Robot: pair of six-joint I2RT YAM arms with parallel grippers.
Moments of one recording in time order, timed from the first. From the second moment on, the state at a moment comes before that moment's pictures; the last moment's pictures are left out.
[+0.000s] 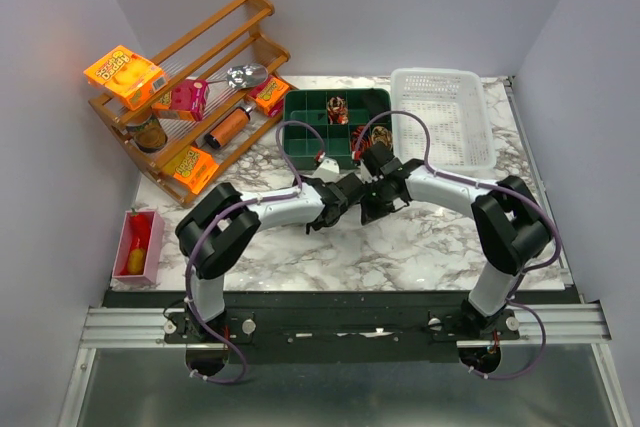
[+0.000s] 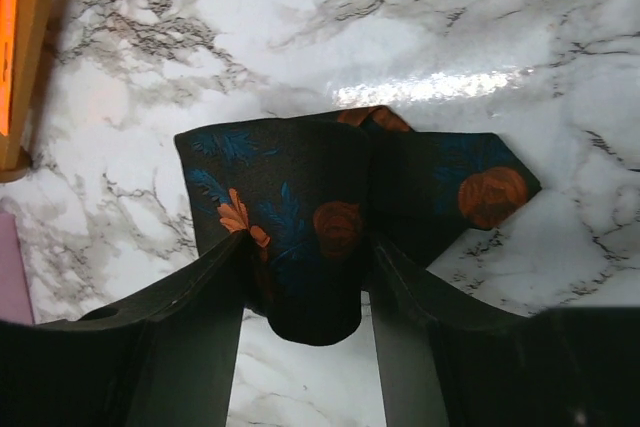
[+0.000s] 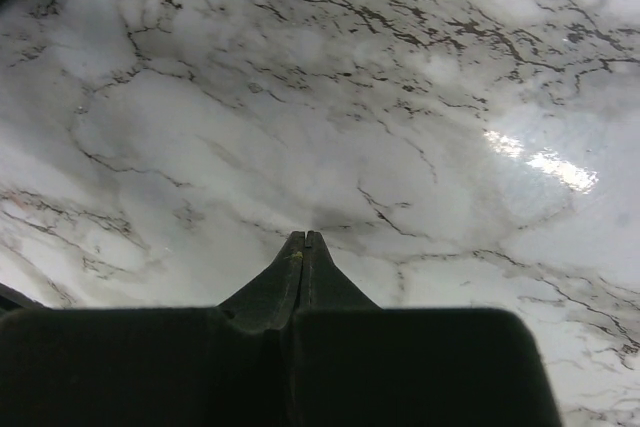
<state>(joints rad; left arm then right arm) -0.91 1.86 1.19 -0.71 -0.83 -0.63 0.63 1.75 1.08 -0.50 -0.17 0.29</state>
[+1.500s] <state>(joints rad) -0.31 1.23 0.47 0.04 0.17 -0.73 0.68 2.08 1.57 -0.51 -0.39 0.23</state>
